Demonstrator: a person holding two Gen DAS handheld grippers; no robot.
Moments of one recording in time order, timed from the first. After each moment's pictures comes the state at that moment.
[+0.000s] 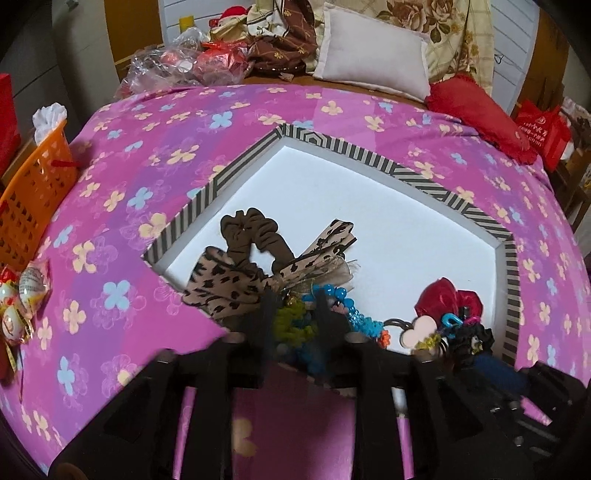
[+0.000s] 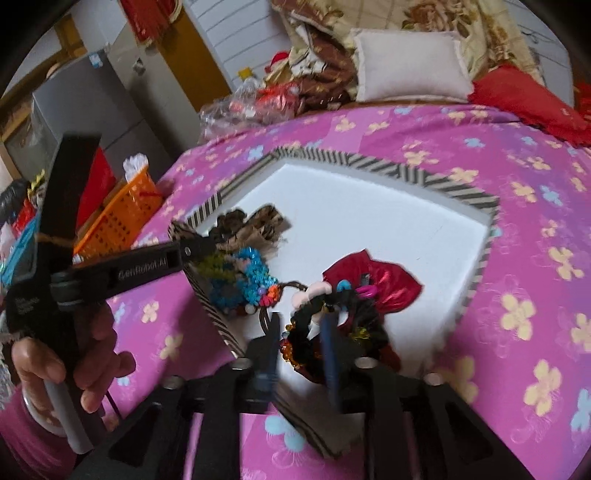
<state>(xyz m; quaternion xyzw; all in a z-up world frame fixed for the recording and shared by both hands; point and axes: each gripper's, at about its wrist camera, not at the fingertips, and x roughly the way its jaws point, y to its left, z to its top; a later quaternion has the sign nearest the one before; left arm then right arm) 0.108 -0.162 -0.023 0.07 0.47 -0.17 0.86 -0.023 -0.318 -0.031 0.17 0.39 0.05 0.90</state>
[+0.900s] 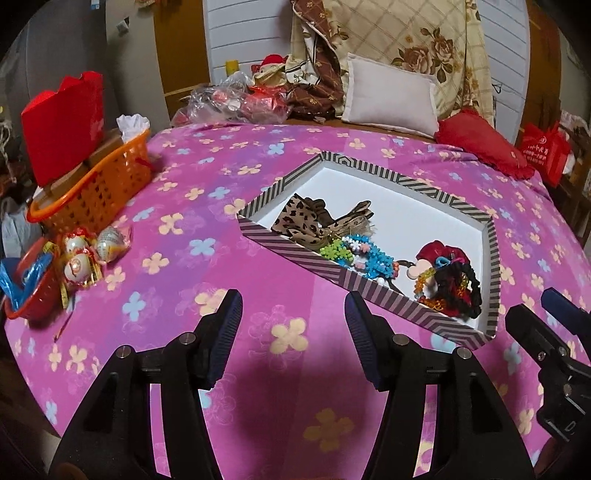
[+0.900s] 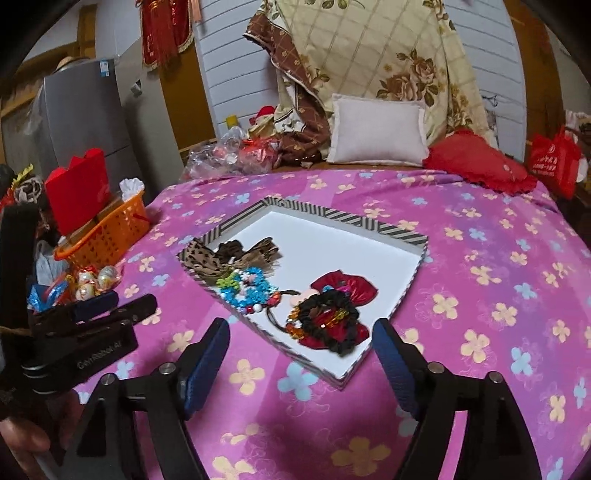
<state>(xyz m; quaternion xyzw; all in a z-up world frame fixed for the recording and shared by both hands) -0.009 -0.097 0.005 0.07 0.38 -0.12 0.92 -0.097 -0.269 0.006 0.09 0.32 -0.05 0.94</state>
